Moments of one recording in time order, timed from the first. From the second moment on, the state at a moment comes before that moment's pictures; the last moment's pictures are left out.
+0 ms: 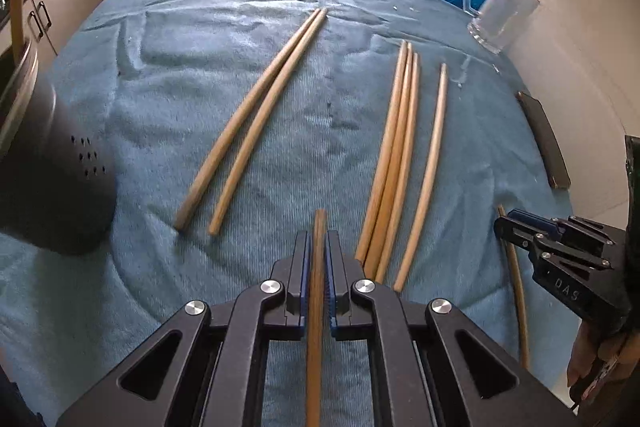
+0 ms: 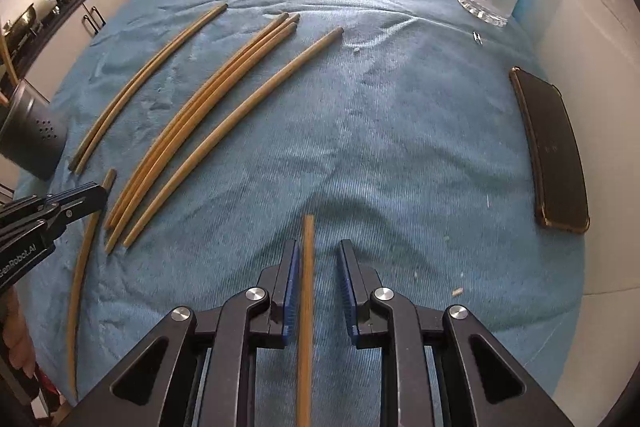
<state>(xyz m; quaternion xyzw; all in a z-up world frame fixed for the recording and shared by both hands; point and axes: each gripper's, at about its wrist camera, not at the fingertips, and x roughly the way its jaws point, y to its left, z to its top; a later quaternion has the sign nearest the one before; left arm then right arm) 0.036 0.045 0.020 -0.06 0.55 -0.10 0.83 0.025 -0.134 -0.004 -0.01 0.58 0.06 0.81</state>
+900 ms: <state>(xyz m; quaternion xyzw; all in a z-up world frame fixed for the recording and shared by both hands) -0.014 0.068 0.086 -0.08 0.45 -0.12 0.88 -0.015 -0.128 0.045 0.02 0.46 0.10 0.88</state>
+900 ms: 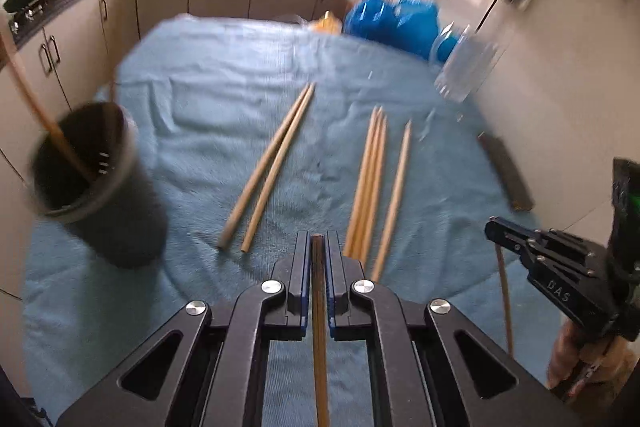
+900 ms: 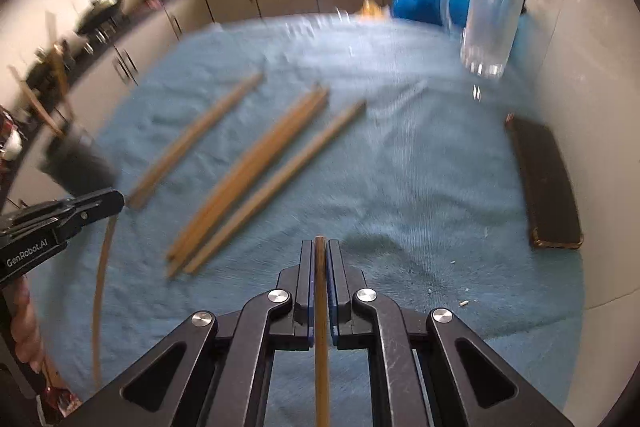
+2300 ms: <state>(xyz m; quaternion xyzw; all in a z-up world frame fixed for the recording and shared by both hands) -0.160 0.140 0.236 -0.11 0.21 -0.11 0.97 -0.131 -0.057 0.194 0.04 0.18 0.16 0.97</state>
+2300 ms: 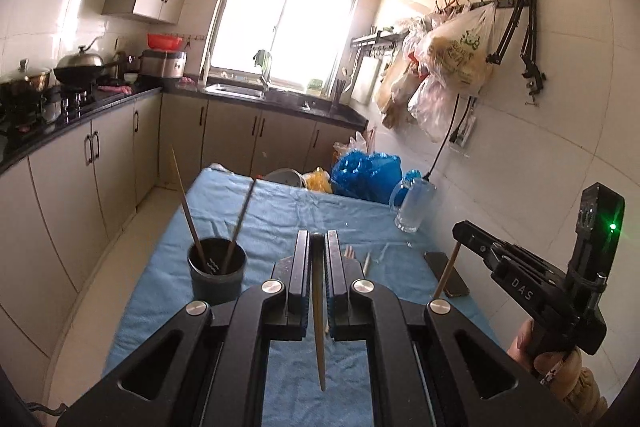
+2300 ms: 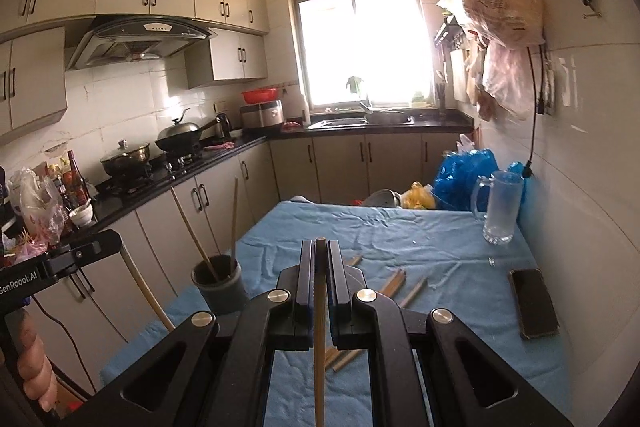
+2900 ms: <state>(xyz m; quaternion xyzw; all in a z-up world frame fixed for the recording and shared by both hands) -0.119 0.219 0.318 -0.09 0.13 -0.04 0.99 -0.068 0.036 0.272 0.09 0.09 0.24 0.96</state>
